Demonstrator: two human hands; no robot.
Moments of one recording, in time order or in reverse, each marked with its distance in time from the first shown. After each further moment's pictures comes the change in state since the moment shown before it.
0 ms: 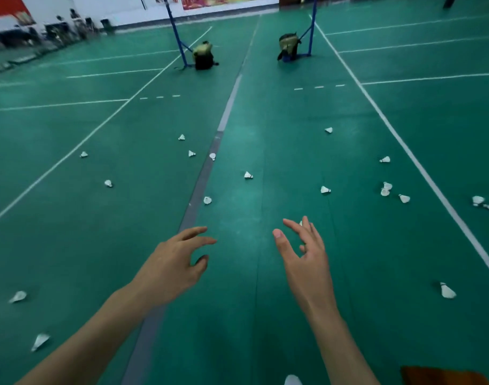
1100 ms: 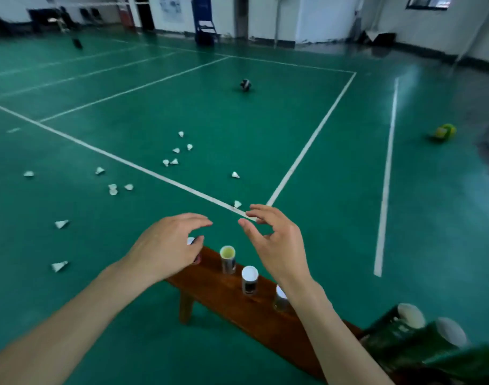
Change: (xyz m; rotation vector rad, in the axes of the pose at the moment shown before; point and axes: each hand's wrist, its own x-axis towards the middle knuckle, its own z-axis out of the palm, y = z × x) left_hand -0.390 0.486 0.153 0.039 -0.312 1.144; right_hand -0.592 -0.016 -0.408 -0.498 1.026 -0.012
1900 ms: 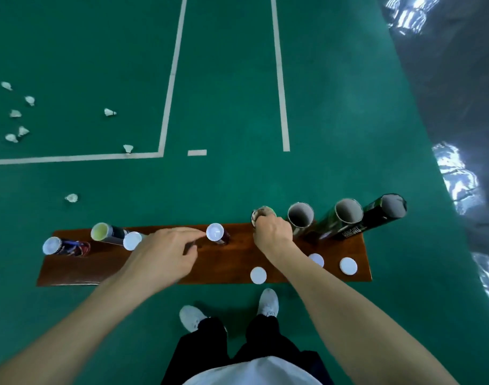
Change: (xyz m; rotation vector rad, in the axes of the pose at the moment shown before) left_hand 0.098 0.309 0.243 0.071 -0.593 0.296; right_hand -0.106 0.364 -0.240 -0.866 -0.489 0.778
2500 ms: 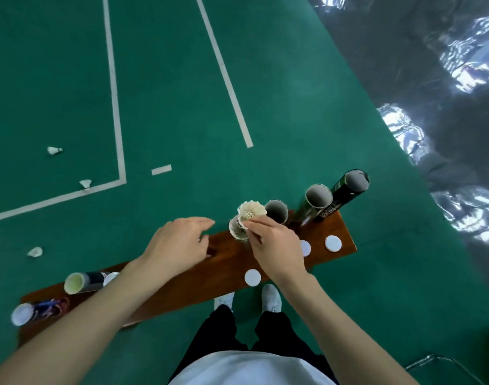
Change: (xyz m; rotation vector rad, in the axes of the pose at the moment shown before) left_hand 0.094 0.036 0.006 0.210 -0.062 0.276; right_hand -0.080 0.020 -0.033 0.538 0.621 0.021
